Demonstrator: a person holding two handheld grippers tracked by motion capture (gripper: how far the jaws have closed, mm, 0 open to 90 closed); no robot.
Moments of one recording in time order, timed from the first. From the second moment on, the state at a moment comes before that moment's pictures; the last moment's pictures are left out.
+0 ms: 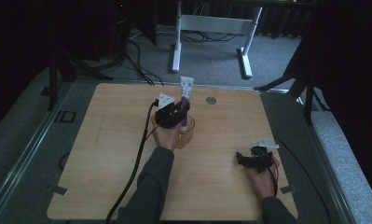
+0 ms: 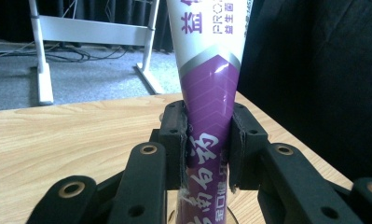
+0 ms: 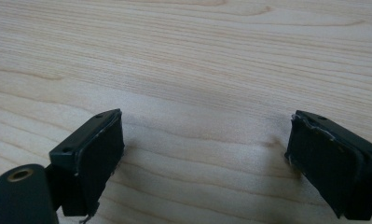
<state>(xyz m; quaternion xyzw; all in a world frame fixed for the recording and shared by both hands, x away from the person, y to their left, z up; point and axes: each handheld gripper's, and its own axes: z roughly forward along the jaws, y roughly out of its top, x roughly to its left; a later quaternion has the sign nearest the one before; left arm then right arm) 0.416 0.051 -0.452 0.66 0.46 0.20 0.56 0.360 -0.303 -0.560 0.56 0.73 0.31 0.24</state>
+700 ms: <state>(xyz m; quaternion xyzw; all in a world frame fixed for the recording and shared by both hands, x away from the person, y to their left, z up) 0.409 0.051 -0.473 0.69 0.45 0.20 0.53 0.360 -0.303 -0.560 0.56 0.73 0.31 0.24</state>
